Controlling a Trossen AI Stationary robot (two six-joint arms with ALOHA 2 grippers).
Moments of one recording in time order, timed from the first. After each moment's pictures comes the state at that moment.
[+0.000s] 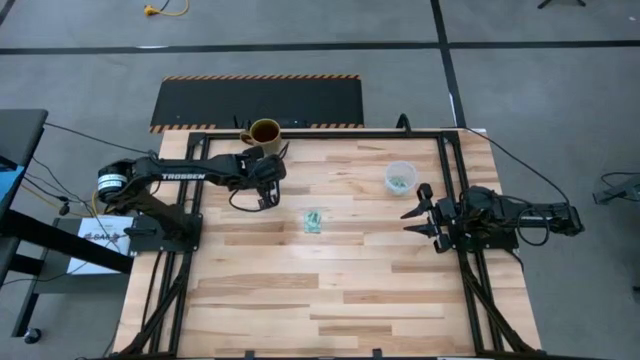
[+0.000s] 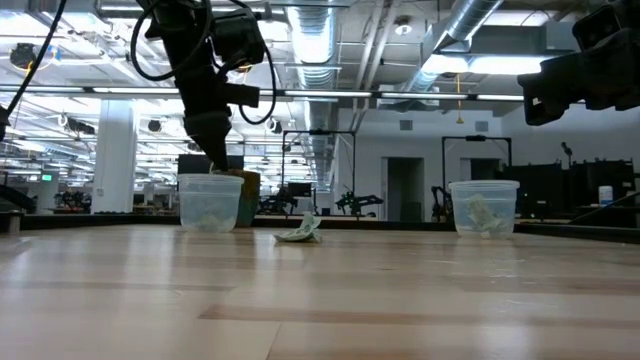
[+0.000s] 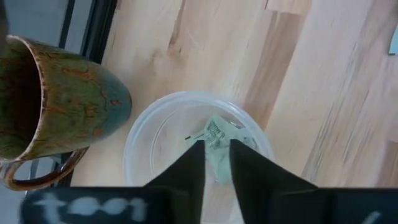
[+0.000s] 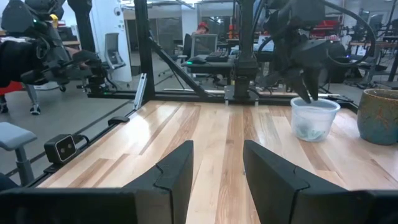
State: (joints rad) left arm 0.29 1.45 0.97 -0.68 -0.36 0.08; right arm -0.02 0.03 0.04 -0.03 -0.23 -0.03
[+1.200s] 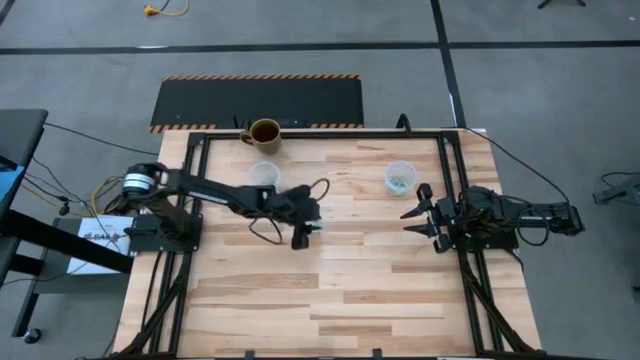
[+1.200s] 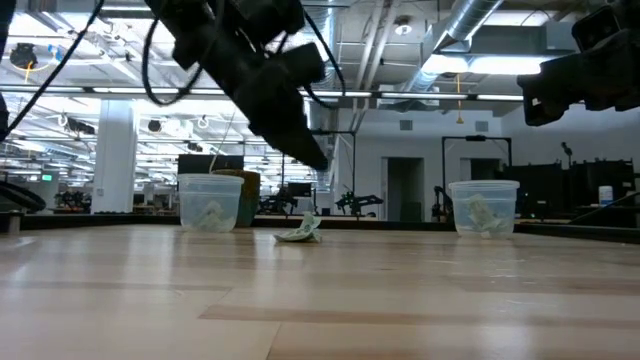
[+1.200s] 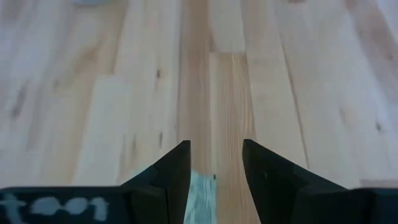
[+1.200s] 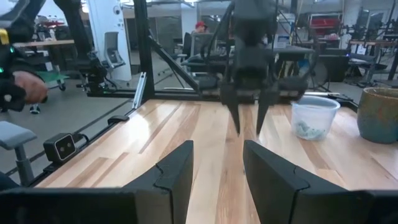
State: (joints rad) left arm 0.01 1.68 0.98 -0.04 -0.01 0.03; right arm -0.02 0.03 0.04 -0.03 -0.23 -0.03
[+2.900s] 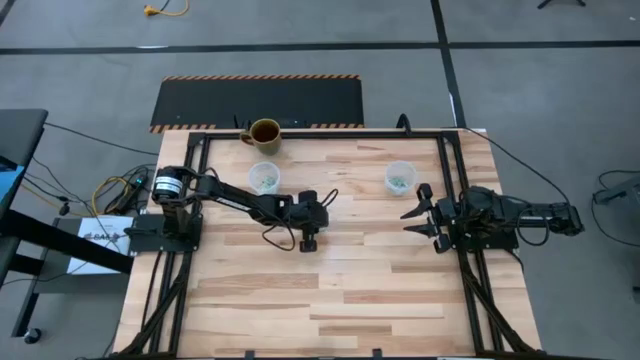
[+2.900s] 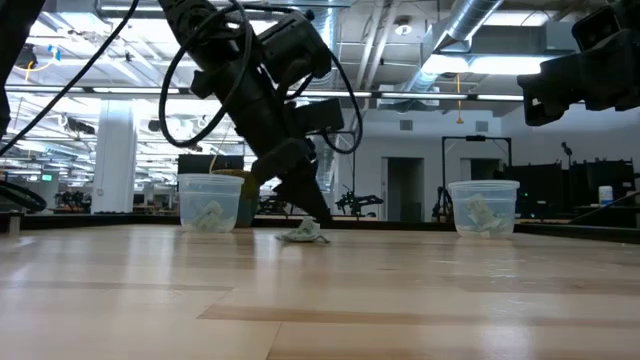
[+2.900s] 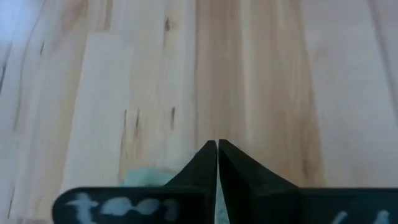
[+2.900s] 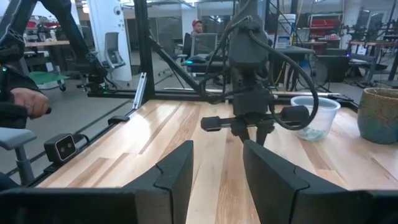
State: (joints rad) left arm -0.01 1.89 1.05 -0.06 -0.14 0.08; right arm -0.02 0.03 0.04 -0.03 -0.23 -0.03
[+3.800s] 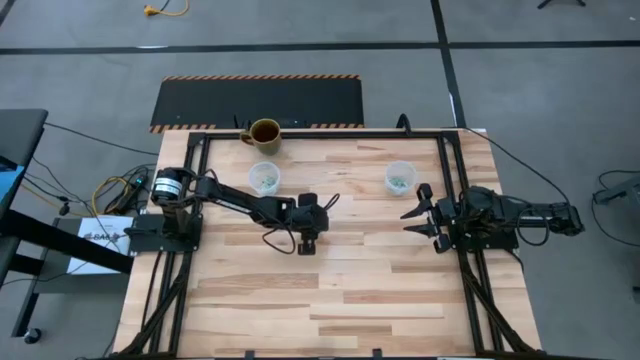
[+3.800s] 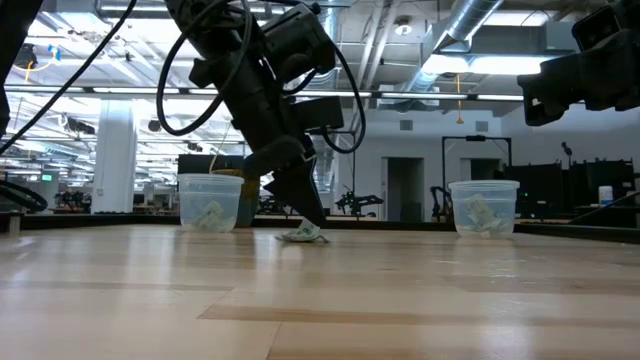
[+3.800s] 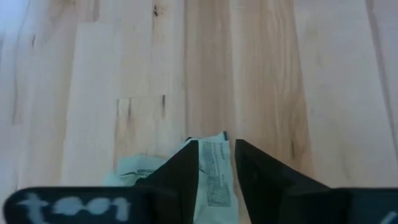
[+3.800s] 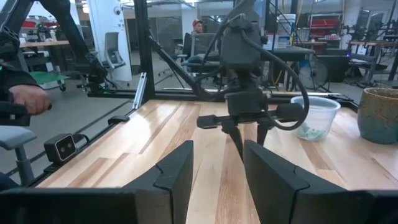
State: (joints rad) left arm -0.03 1.88 1.10 -0.17 -0.17 0.09; right arm -0.02 0.03 0.04 -0.03 -0.23 -0.03
